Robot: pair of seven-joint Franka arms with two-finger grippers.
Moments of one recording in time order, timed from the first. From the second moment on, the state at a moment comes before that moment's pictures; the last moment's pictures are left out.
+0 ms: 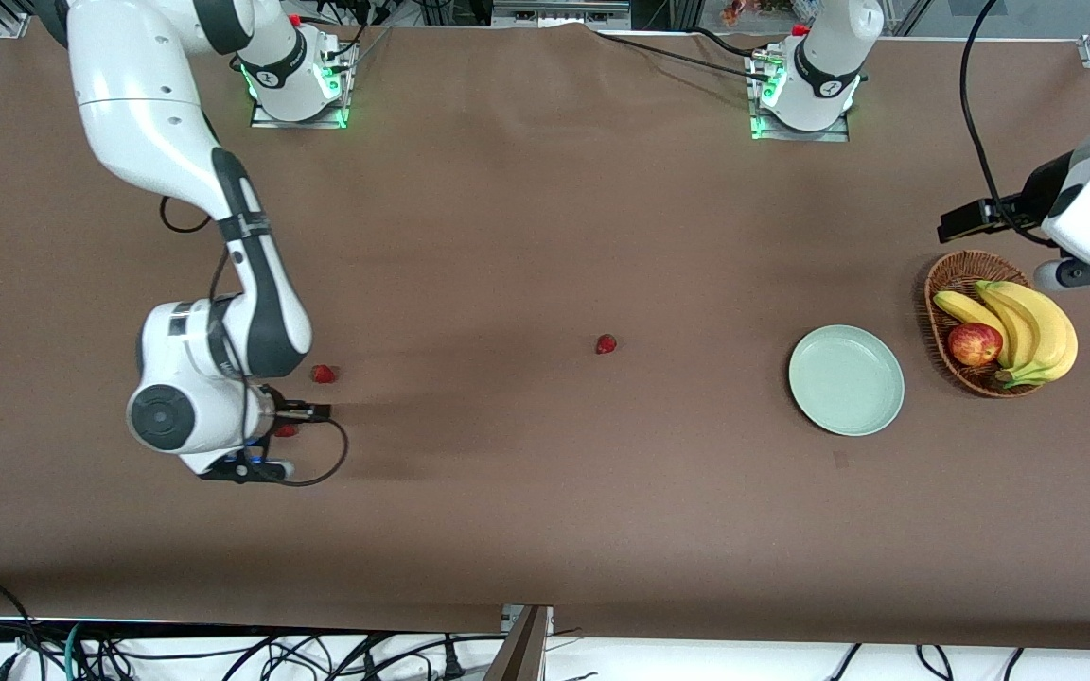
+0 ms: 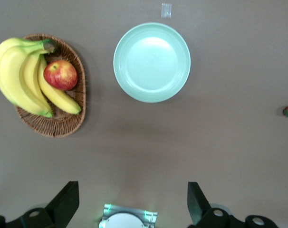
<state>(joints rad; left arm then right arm) -0.02 0.08 0.03 -1.62 -0.01 1.47 -0.17 0.24 0.85 -0.15 -1.28 0.11 1.89 0.12</state>
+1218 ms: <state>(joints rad) -0.45 0.60 -0.03 -1.54 -0.19 1.99 -0.53 0.22 0.86 -0.14 -1.41 0.11 2.15 0.04</state>
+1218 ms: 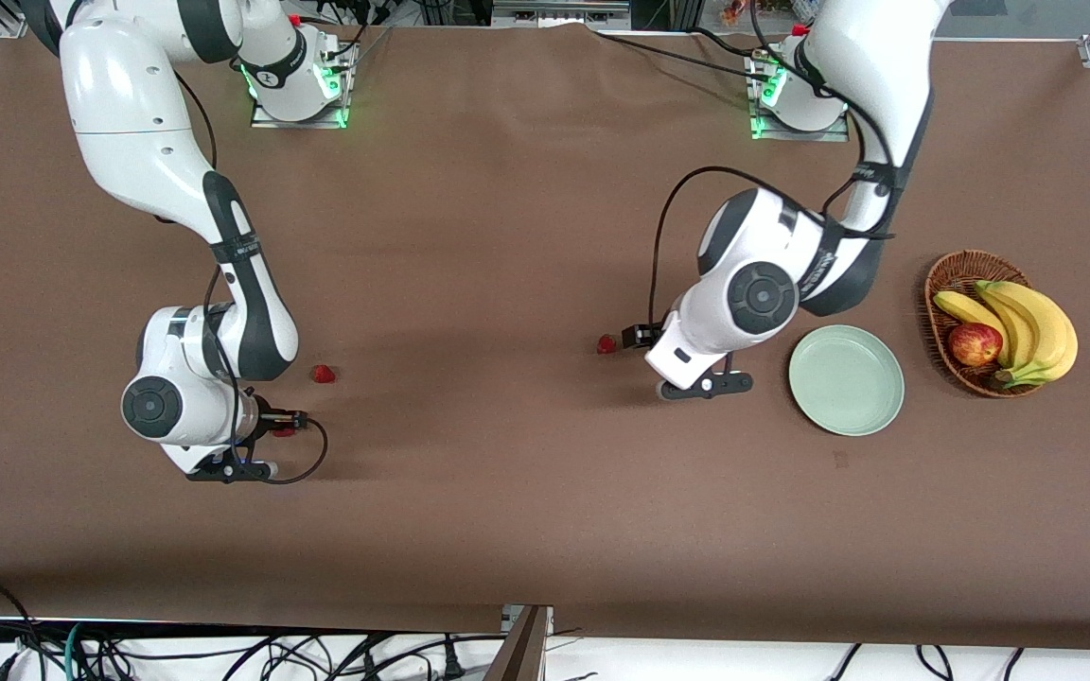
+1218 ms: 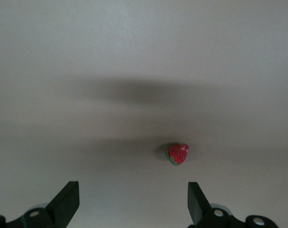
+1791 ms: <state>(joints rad) -0.60 0.65 -0.03 -1.72 -0.19 2.31 -0.70 0.22 0.86 -0.15 -1.41 0.11 2.15 0.03</state>
